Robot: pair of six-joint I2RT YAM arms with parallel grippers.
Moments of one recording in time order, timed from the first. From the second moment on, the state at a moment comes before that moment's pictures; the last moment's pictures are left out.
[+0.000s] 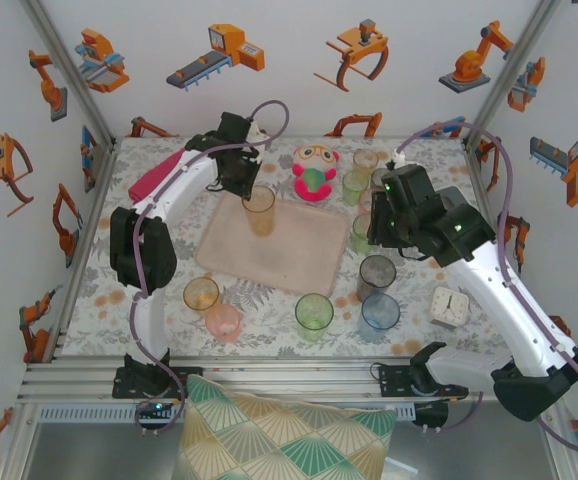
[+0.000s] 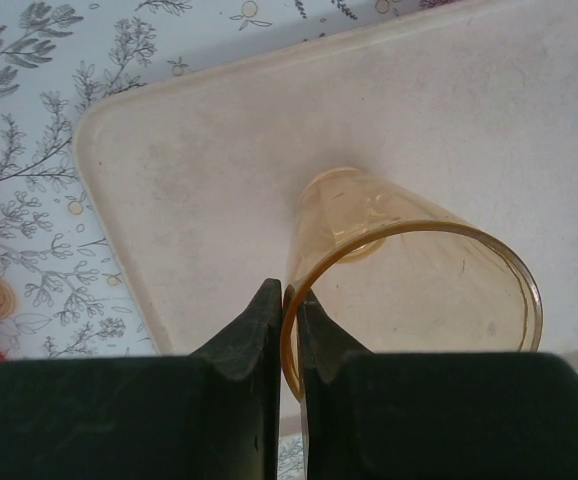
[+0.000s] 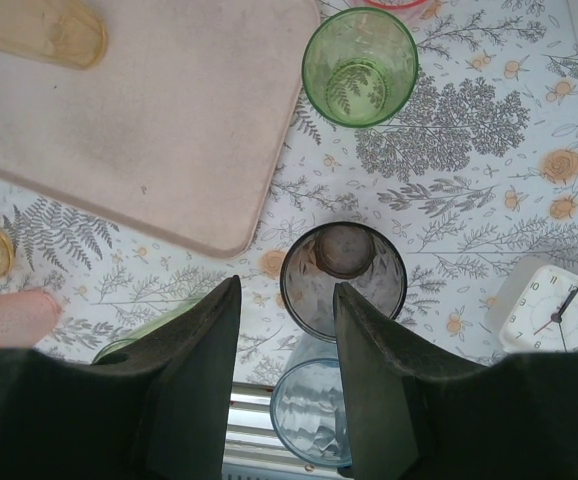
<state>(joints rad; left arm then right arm) -0.47 2.06 1.92 -0.89 0.07 0.11 0.60 1.16 1.42 -1.10 0.23 0.48</state>
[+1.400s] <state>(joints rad) -0.30 2.20 2.13 -0.92 0.03 0.10 0.60 1.12 1.34 -1.08 0.24 0.51</state>
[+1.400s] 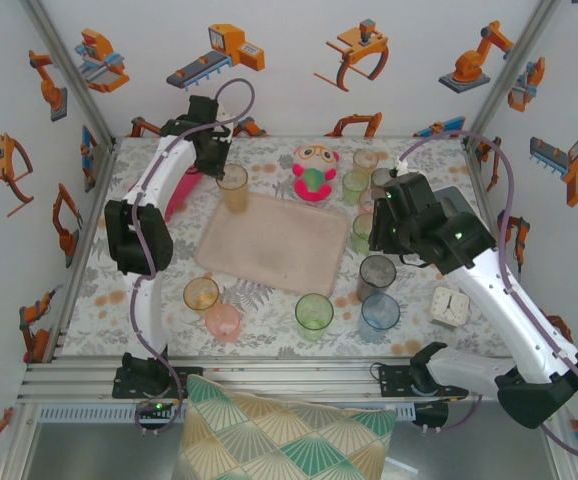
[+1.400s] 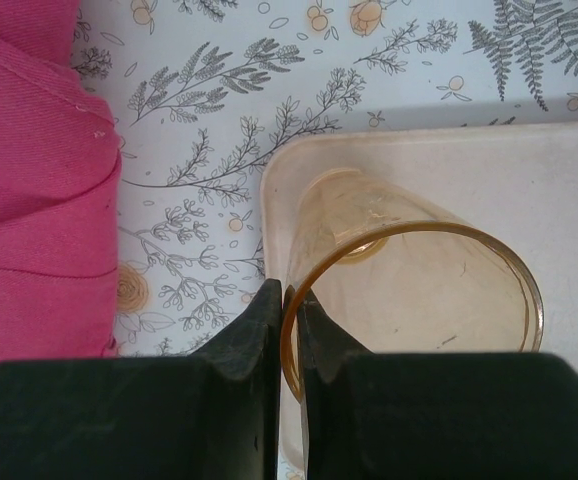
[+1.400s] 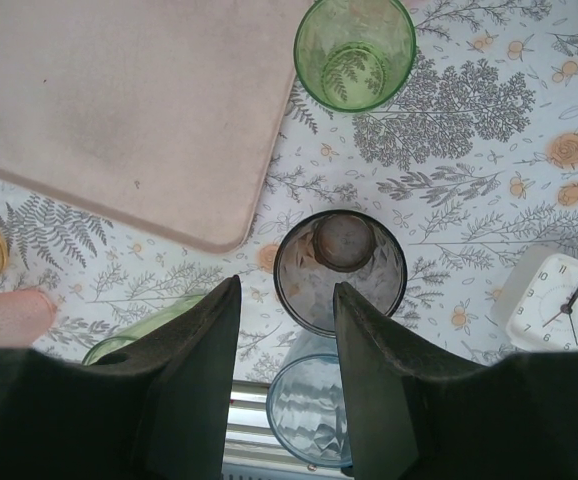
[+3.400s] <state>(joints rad) -0.31 1.71 2.08 -1.06 0.15 0.14 0.66 1.12 1.47 -1.23 0.28 0.50</state>
